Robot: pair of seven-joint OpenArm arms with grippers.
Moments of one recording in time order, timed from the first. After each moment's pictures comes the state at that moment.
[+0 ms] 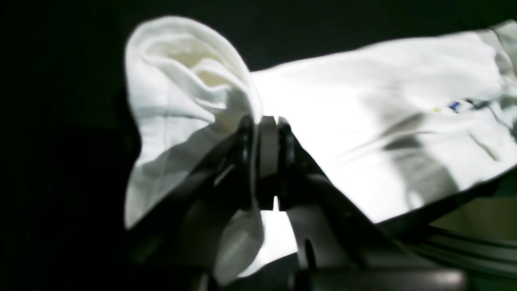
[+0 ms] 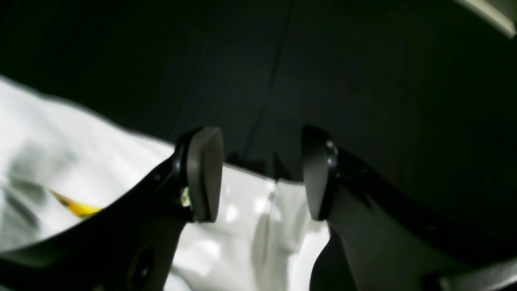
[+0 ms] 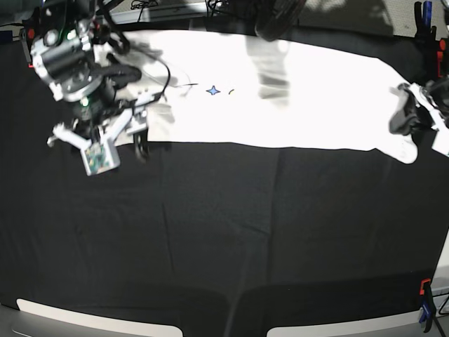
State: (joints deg) left arm 17.3 -21.3 -32.2 101.3 -57.6 -42.5 64.9; right arm -17.6 16.1 3.6 134.1 9.3 12.2 -53.8
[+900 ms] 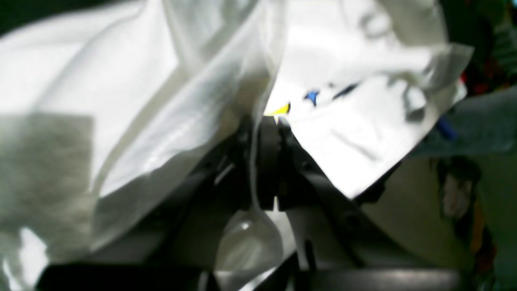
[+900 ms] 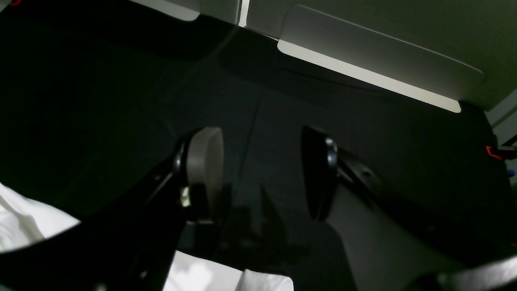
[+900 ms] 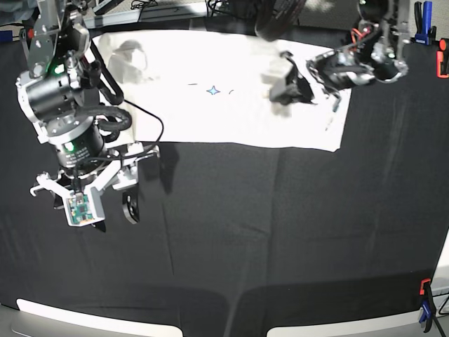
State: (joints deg) left arm 19.3 -10.5 1.1 101.5 -42.4 -36.0 51.4; right arm -5.4 16.2 3.5 134.2 9.4 12.1 -53.7
